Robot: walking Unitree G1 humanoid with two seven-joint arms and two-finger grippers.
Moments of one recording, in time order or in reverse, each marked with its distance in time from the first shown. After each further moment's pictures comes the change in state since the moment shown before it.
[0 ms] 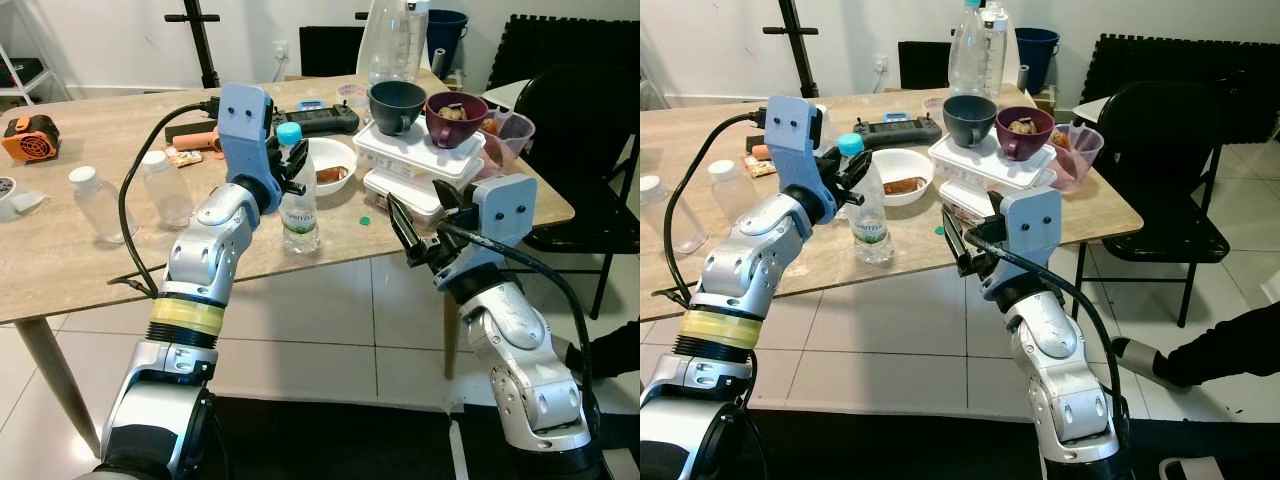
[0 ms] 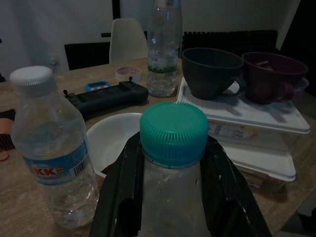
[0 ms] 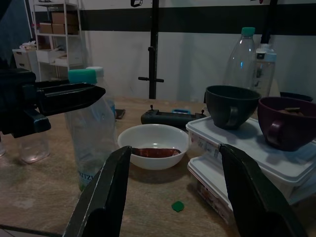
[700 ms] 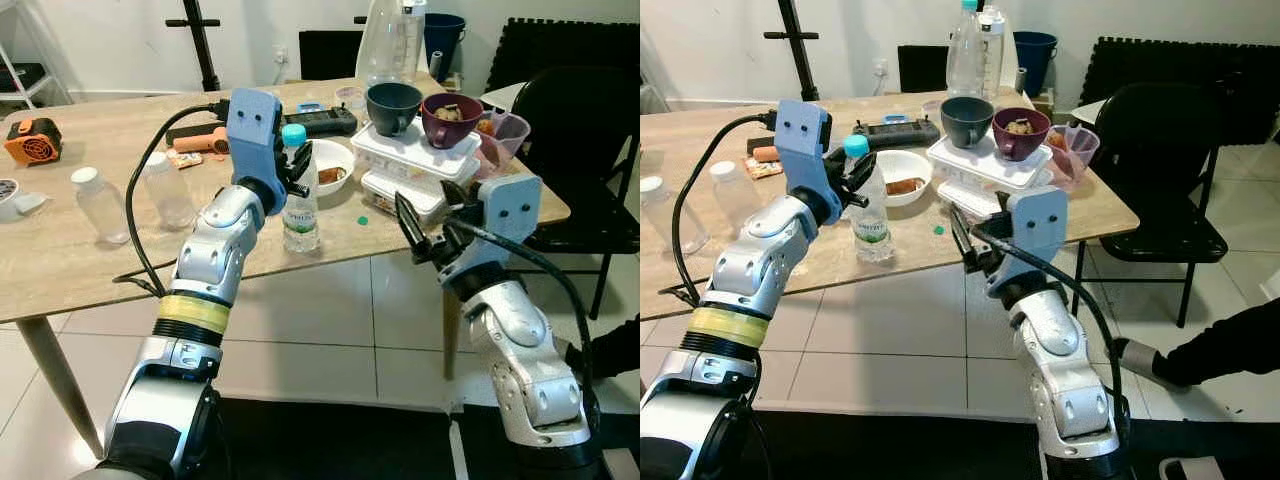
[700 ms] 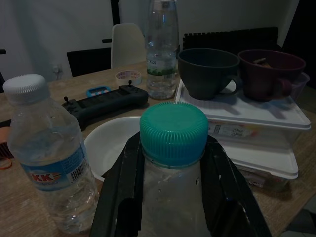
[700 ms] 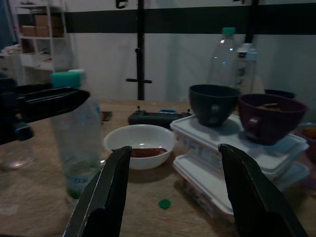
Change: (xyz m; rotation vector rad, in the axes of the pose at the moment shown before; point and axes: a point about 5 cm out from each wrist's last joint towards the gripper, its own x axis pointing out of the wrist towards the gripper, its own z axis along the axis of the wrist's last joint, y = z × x) left arm 0.004 0.003 -0.003 0.056 -0.007 0.018; right arm 0.001 -0.008 -0.001 0.004 0.001 -0.058
